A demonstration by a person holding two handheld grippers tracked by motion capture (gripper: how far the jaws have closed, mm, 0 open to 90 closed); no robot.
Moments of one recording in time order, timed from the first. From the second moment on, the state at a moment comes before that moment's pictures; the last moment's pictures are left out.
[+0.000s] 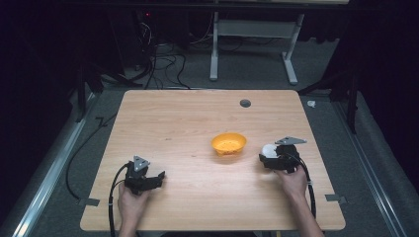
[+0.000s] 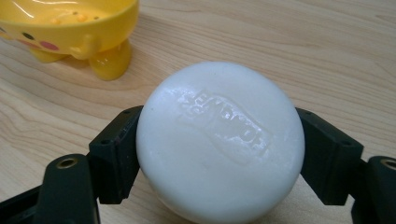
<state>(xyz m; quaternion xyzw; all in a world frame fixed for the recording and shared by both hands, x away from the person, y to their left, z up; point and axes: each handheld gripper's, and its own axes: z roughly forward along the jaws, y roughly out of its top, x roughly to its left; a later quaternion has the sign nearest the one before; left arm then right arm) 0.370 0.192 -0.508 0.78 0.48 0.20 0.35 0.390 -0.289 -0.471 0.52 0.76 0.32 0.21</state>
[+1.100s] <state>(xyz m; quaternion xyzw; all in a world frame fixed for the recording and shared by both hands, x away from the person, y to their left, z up) 0.370 0.192 -0.508 0.78 0.48 0.20 0.35 0.390 -0.273 -0.439 0.49 0.77 0.36 0.20</state>
